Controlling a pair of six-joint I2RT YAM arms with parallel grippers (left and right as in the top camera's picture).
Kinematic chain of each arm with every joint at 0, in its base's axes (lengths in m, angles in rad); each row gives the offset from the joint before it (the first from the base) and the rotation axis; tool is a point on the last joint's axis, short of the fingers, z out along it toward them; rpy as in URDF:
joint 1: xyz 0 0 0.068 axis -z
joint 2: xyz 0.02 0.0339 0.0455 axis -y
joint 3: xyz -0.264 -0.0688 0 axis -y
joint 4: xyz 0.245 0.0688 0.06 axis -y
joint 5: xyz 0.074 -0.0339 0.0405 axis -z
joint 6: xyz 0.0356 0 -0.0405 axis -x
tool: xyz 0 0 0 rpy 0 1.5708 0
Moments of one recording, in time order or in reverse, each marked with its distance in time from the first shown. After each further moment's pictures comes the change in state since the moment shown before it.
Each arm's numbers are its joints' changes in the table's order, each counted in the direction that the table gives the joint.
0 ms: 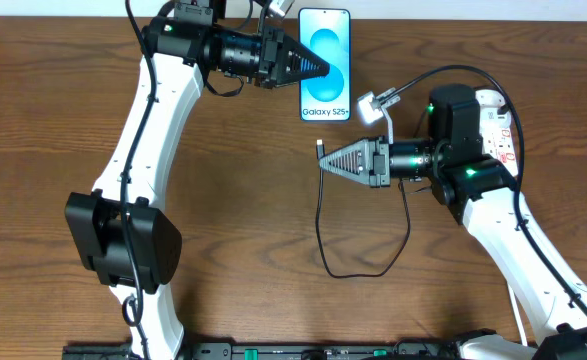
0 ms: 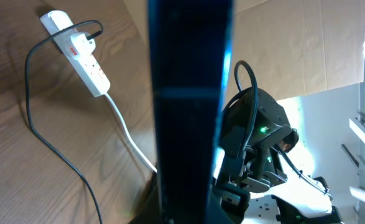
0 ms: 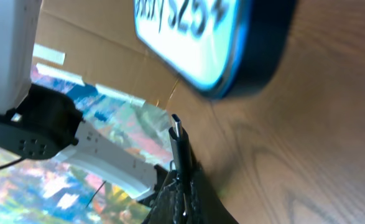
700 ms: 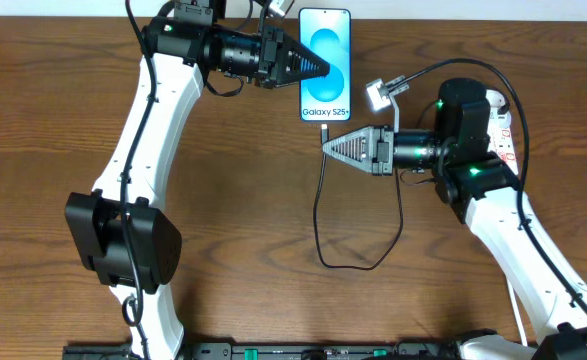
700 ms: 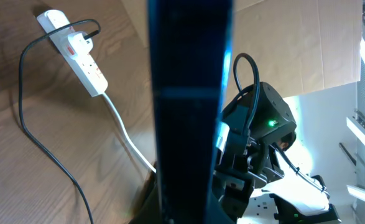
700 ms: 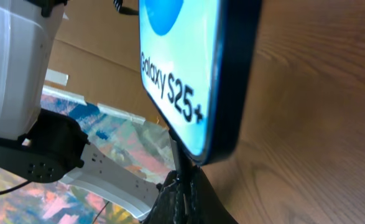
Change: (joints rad) left arm 0.000 0.000 0.000 0.000 0.009 0.000; right arm 0.021 0.000 0.000 0.125 0.021 -0.130
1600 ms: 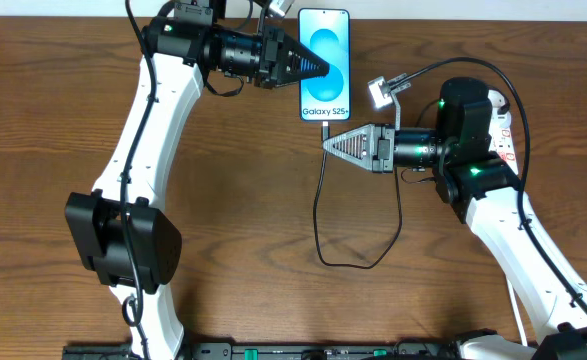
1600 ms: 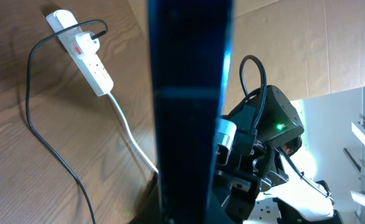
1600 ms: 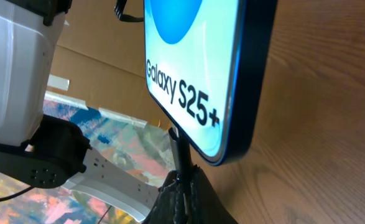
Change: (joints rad) left arm 0.000 0.000 0.000 0.000 -0.025 0.014; right arm 0.002 0.000 0.000 0.019 0.007 -0.034
